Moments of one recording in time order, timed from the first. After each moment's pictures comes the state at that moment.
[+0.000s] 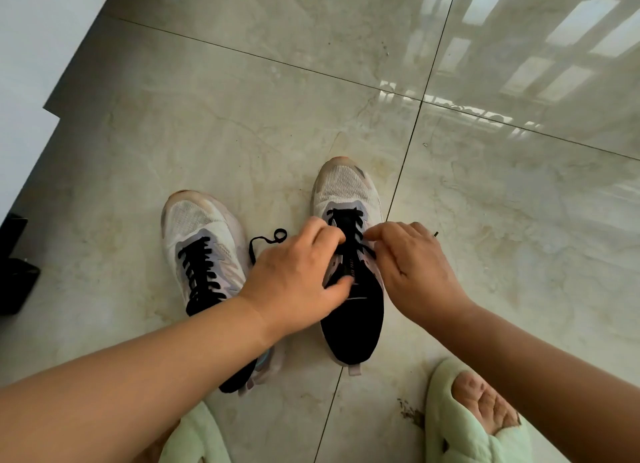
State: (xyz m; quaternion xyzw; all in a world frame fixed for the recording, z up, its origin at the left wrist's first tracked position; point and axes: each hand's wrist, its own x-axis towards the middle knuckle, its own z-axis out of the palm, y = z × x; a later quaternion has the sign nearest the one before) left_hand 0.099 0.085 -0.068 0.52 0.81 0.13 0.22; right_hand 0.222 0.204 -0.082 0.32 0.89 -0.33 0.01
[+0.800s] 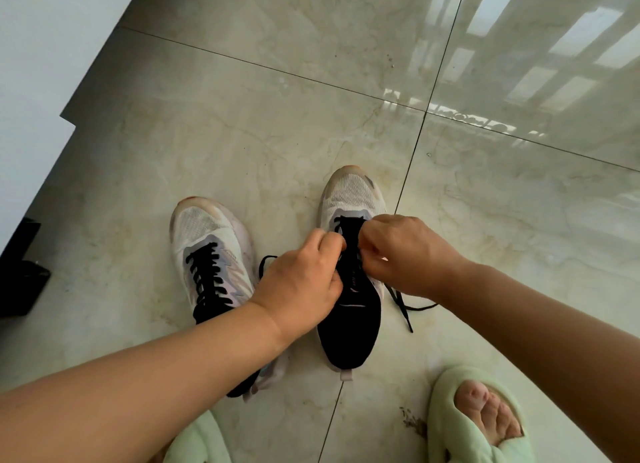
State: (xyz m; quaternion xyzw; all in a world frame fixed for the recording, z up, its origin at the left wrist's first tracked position) left_hand 0.102 0.091 -0.070 0.49 0.83 0.10 0.25; right_hand 0.190 0.234 -0.075 0.12 0.95 -0.26 0.09
